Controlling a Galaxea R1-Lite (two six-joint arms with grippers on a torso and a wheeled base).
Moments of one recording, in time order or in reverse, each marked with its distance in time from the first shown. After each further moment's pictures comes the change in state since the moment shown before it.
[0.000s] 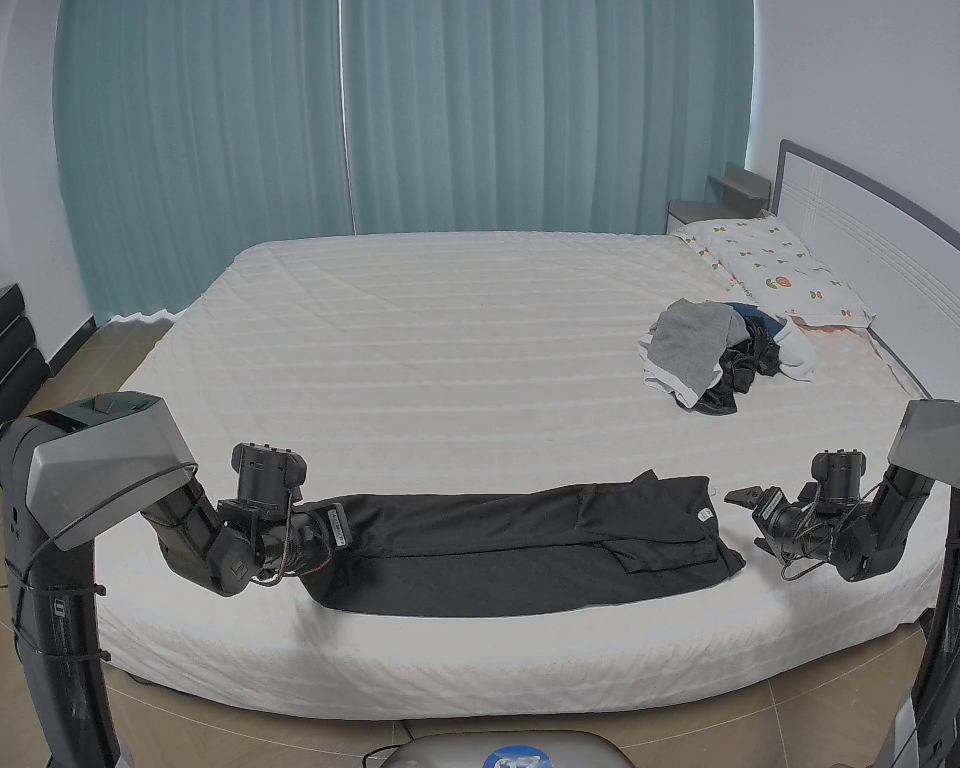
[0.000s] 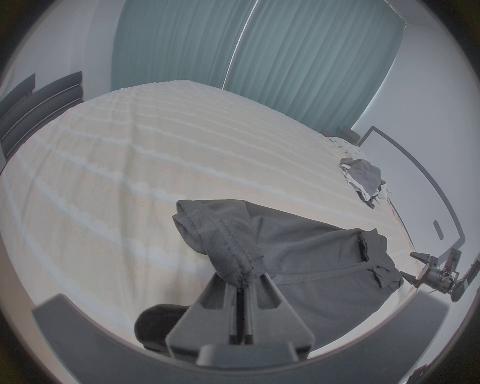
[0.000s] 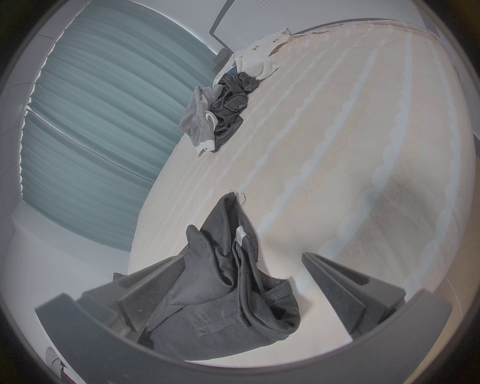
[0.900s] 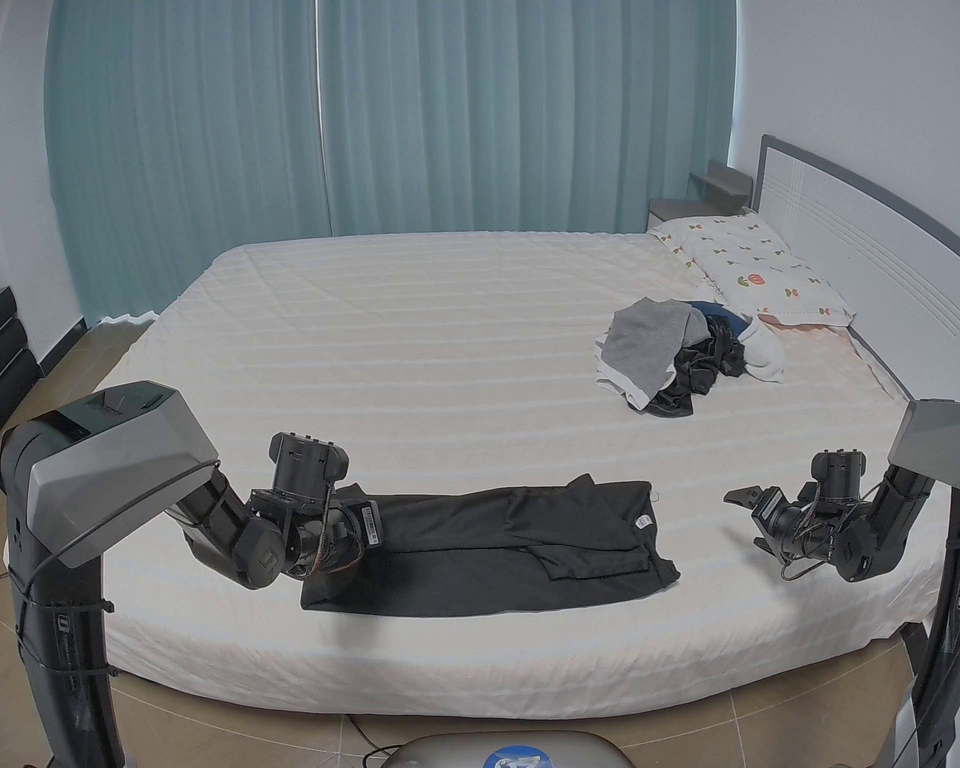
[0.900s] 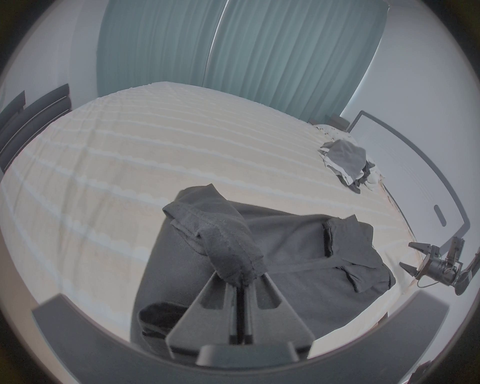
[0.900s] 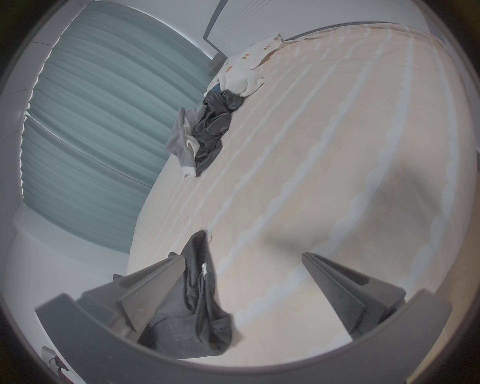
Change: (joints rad) left arm -0.106 -0.018 -0.093 0.136 0.074 0.000; right arm -0.001 -0.003 0.001 0.000 0.000 -0.001
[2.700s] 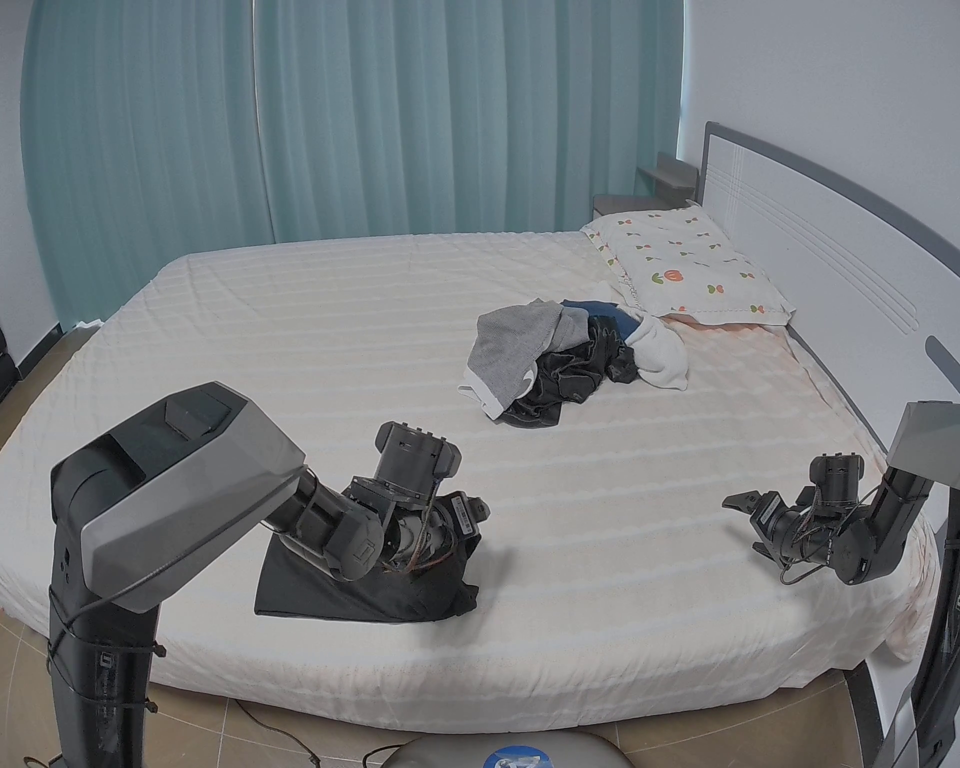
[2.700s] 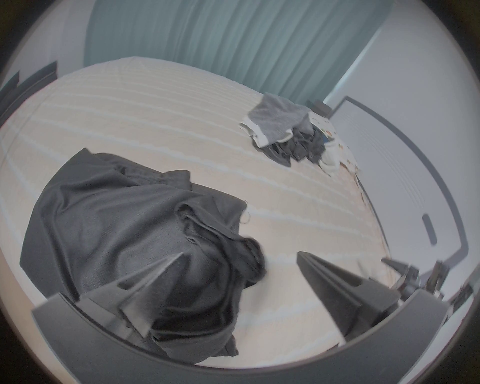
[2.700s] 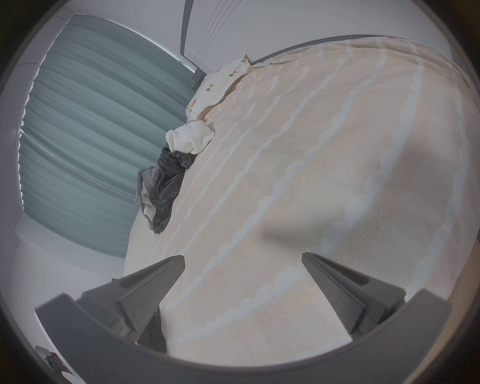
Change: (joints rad) left arm -0.208 0.087 -0.304 0.253 0.049 -0.268; right arm 0.010 0.007 0.009 0.000 0.000 -0.003
